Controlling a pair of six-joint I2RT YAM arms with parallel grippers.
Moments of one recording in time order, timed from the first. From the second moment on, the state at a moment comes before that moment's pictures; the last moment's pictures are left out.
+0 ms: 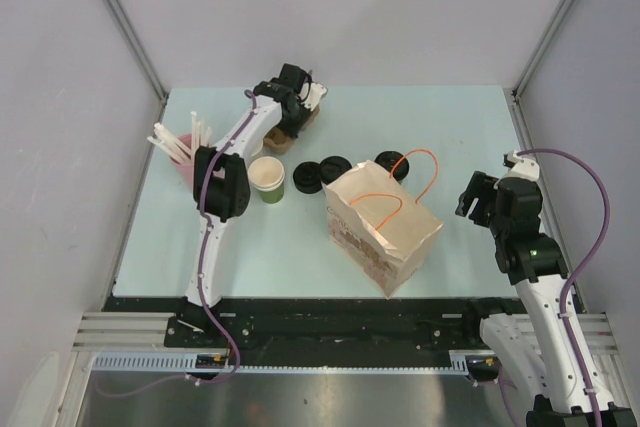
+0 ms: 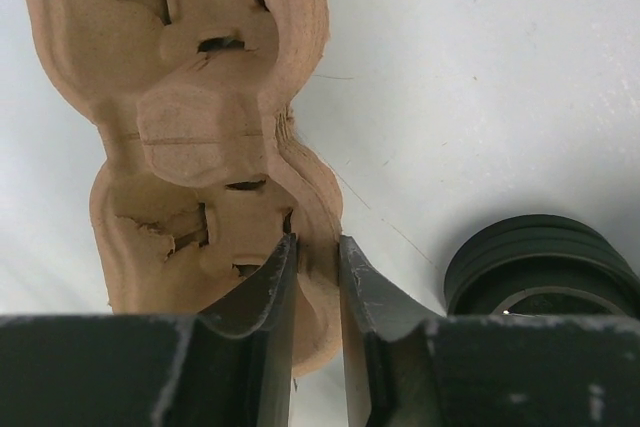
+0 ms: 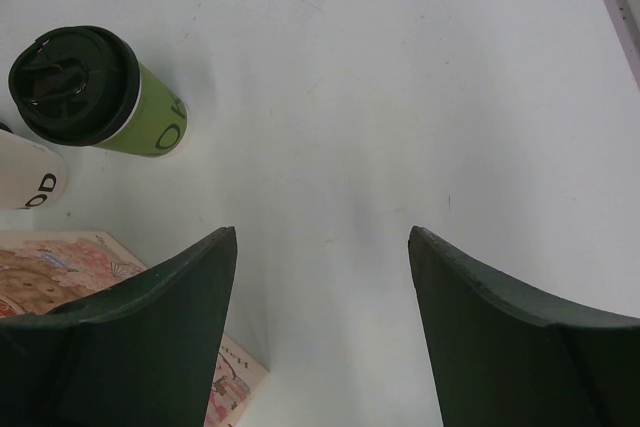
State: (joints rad) left arm -0.36 2.41 2.29 -0.93 -0.01 0.33; right arm 0.12 0.66 0.77 -0.63 0.20 0.32
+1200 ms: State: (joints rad) left arm -0.35 2.40 2.29 -0.91 -0.07 0.39; right arm 0.11 0.66 0.77 -0.63 0.18 0.32
